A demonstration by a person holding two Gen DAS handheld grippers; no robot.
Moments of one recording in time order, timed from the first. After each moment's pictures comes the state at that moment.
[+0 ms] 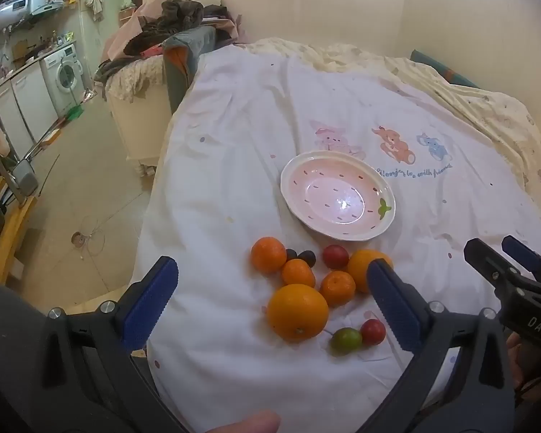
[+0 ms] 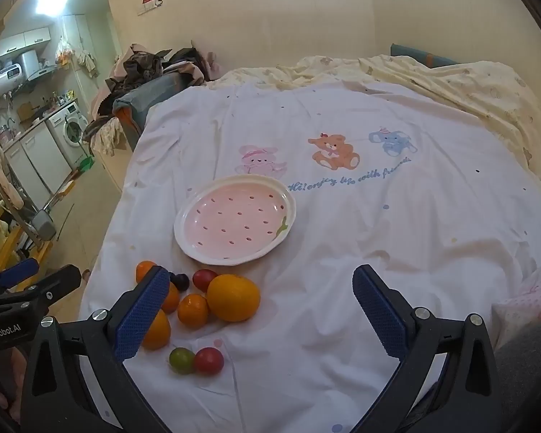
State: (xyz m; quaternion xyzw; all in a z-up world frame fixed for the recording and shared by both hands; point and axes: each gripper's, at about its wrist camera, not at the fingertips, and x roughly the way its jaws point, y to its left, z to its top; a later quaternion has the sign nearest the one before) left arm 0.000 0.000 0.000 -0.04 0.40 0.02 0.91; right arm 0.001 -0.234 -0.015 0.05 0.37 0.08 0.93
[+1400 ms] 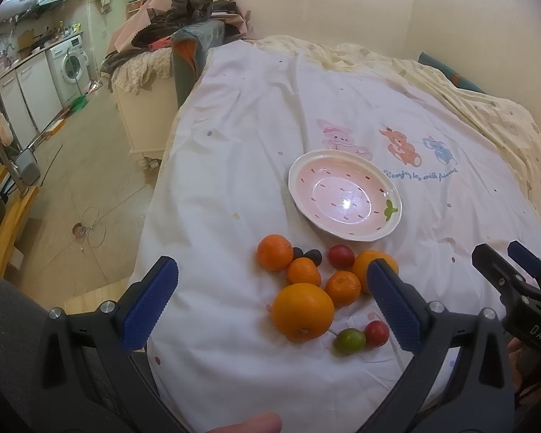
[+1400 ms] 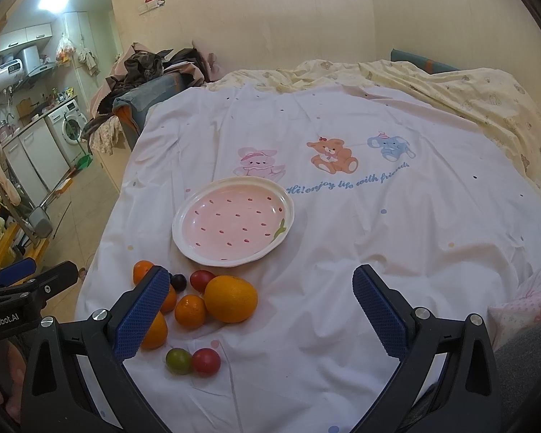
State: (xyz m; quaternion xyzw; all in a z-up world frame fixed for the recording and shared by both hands) left arm -0.003 0.014 -0.009 -0.05 0.41 0.02 0.91; right arm 0.000 -0.234 -0.012 0.05 0.36 0.08 0.93
